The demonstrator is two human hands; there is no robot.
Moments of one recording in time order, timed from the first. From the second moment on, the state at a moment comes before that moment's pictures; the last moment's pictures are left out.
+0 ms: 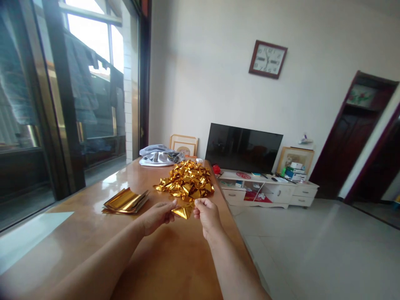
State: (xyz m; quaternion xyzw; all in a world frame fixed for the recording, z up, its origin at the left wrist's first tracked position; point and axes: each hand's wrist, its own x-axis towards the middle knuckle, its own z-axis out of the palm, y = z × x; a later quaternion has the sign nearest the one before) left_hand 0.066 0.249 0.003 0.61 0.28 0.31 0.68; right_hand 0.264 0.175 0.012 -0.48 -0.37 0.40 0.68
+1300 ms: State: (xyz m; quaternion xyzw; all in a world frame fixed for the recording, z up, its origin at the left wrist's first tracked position) left_hand 0.060 0.252 -0.005 0.72 0.36 0.37 0.46; right_hand 0.262 0.200 -0.012 -0.49 -0.39 0.48 0.61
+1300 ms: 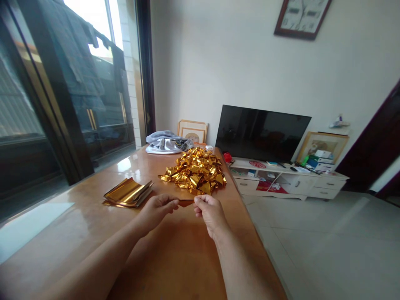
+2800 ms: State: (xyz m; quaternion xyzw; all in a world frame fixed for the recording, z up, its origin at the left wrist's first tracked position) left_hand 0.073 0.252 -0.030 0.73 0.38 0.46 0.33; right_hand 0.248 0.208 -0.035 -0.55 -0.46 0.36 0.60
